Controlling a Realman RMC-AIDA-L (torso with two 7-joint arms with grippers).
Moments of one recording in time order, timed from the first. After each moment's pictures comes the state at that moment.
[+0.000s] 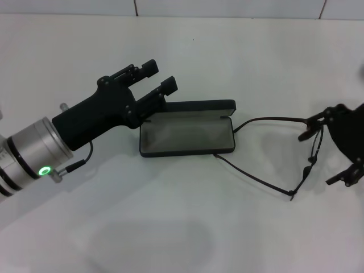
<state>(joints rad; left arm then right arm) -0.38 -2.09 1.18 0.38 1.08 1.49 -0.97 0.67 2.02 -1.30 -1.37 -2.49 -1.80 1.33</state>
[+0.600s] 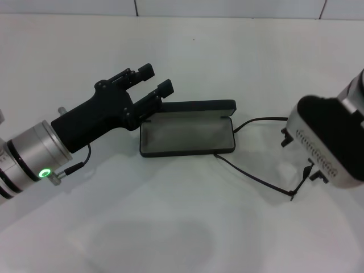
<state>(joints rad) -0.38 -2.09 1.18 0.36 1.07 1.46 -0.95 0.68 2.03 -1.72 -1.34 -2.64 -1.52 1.47</state>
